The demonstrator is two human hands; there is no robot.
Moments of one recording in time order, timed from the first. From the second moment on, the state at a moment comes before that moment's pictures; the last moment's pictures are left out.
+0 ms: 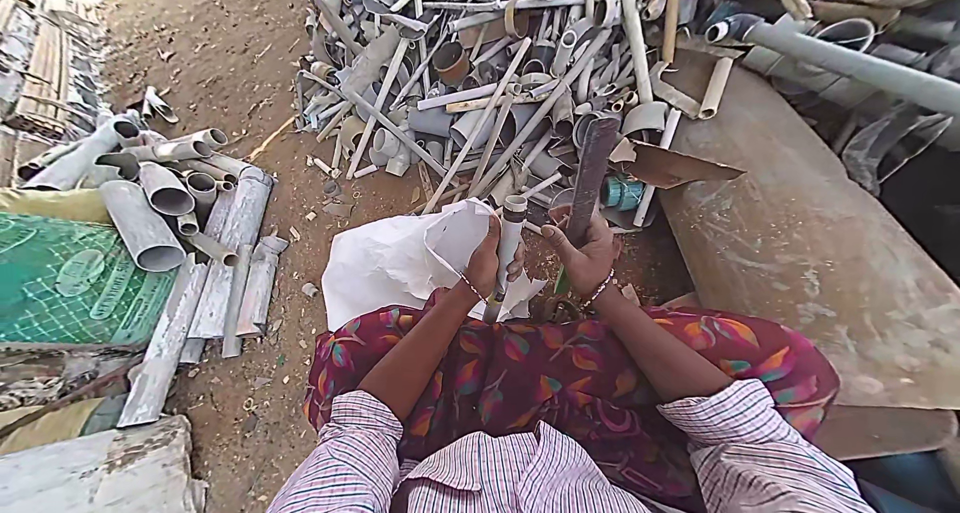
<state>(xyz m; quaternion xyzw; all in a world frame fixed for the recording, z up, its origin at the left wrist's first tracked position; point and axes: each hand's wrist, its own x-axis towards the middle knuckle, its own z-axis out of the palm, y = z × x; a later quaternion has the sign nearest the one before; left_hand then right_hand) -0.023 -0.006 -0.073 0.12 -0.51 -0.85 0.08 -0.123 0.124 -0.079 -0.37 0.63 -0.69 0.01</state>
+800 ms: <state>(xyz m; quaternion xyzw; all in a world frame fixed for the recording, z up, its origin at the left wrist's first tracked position) -0.028 0.013 -0.075 0.16 -0.55 -0.82 0.10 -0.114 0.125 -0.071 -0.33 0.59 -0.73 0.04</state>
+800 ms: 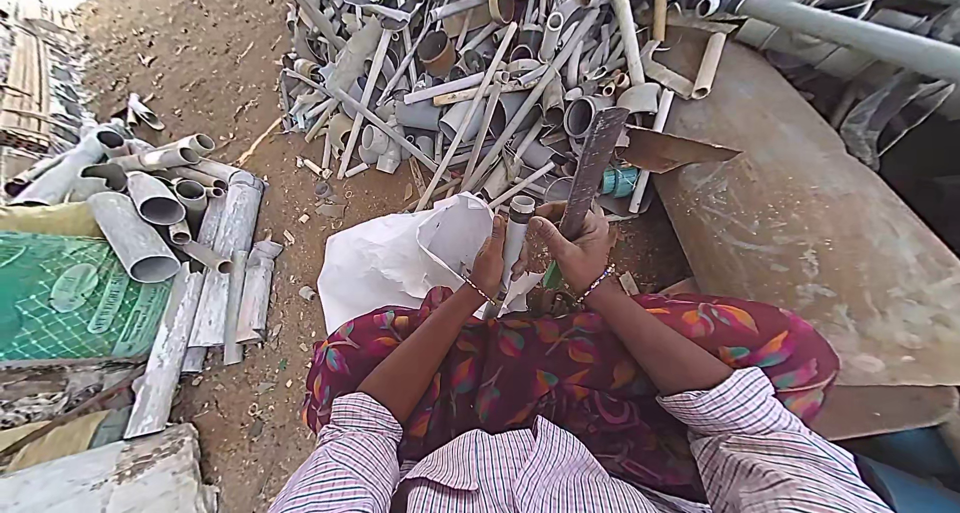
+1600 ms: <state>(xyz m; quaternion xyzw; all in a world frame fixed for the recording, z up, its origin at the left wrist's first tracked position) -0.026 -0.002 -0.087 0.05 -0.58 -0.81 0.05 -0.128 0.118 -0.077 -0.30 0.57 -0.76 0.12</state>
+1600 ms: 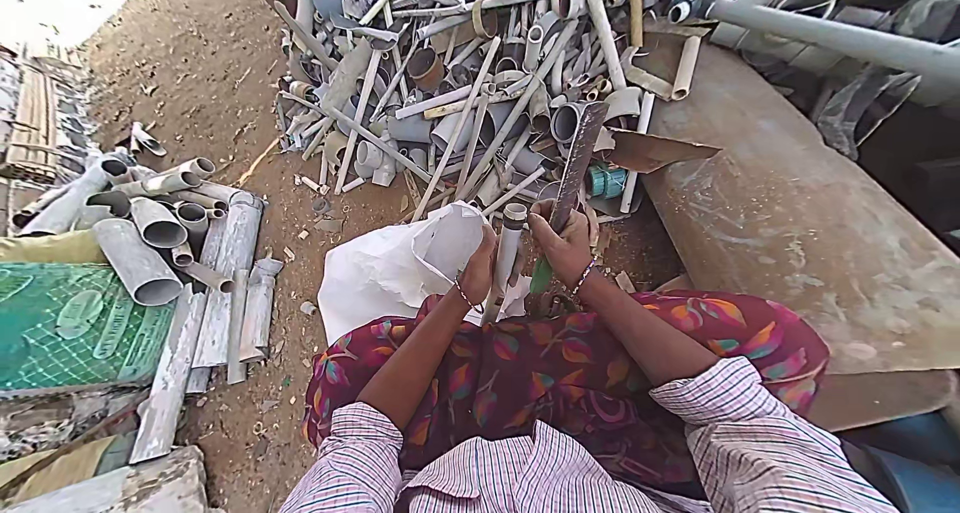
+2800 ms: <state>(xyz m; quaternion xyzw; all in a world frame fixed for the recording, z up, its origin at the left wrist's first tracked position) -0.022 0.015 -0.061 0.05 -0.51 -0.86 0.03 -0.143 0.113 -0.084 -0.30 0.67 -0.68 0.01</state>
